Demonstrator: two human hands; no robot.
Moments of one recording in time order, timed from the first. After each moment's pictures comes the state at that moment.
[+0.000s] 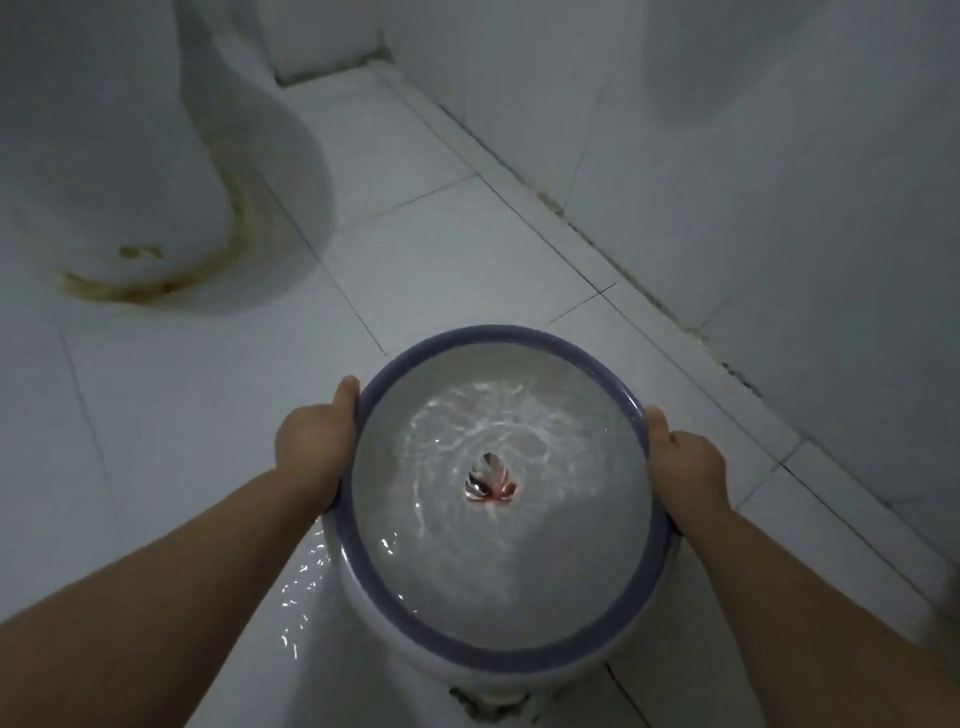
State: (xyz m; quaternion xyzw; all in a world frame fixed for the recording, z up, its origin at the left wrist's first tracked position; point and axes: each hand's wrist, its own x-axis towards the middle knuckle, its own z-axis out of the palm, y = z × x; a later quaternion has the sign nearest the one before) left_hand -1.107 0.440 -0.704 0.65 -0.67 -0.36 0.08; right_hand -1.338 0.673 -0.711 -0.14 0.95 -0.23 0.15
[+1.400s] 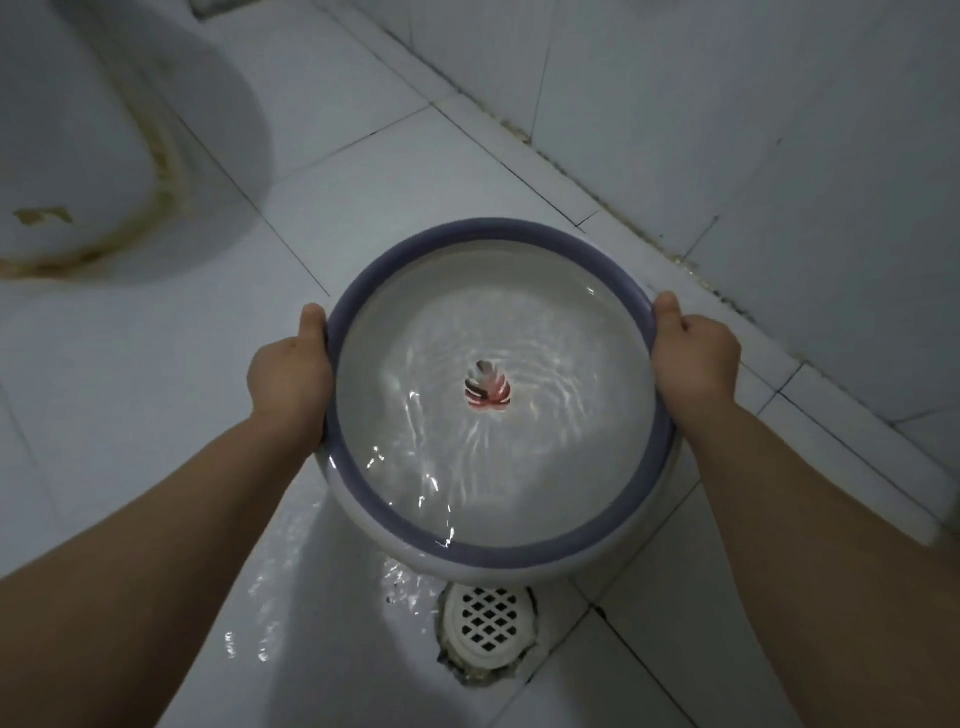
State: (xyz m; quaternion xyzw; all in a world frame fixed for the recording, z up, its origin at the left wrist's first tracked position) left_hand -1.139 0.443 -0.713 0.63 -0.63 -0.41 0.21; right_hand -1.374 0.656 -0.714 -0.10 0.93 -0.35 0.05
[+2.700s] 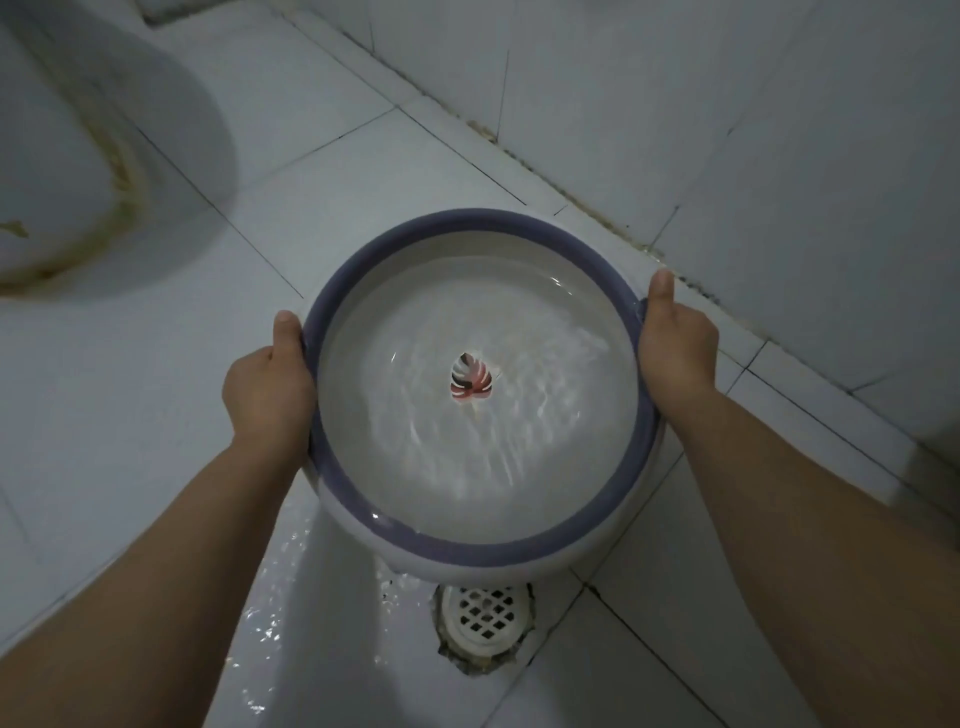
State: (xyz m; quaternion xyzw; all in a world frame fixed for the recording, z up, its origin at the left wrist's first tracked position) left_hand -1.132 0.461 -0.699 0.60 -0.70 -0.35 0.18; right_hand -1.364 0.665 -0.710 -0.08 0.91 -0.39 0.06
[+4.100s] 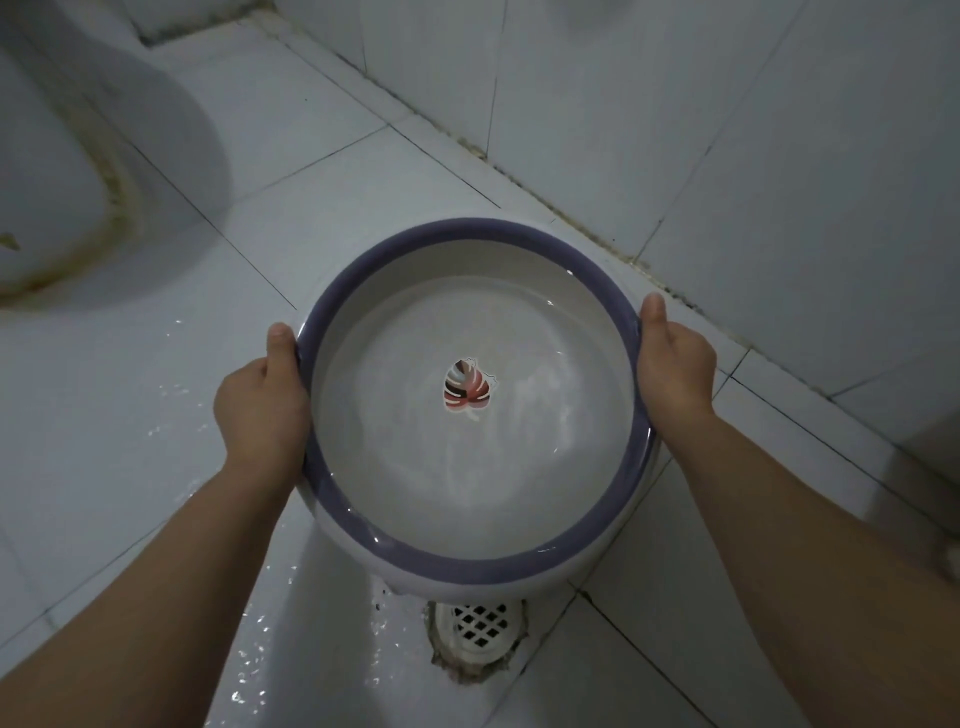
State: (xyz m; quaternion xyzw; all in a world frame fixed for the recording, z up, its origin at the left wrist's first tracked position) left_hand -1.126 0.467 -0.700 0.57 -0.71 -0.35 0.24; right_hand -1.355 0.680 -0.708 -0.09 0.91 -0.41 0.03
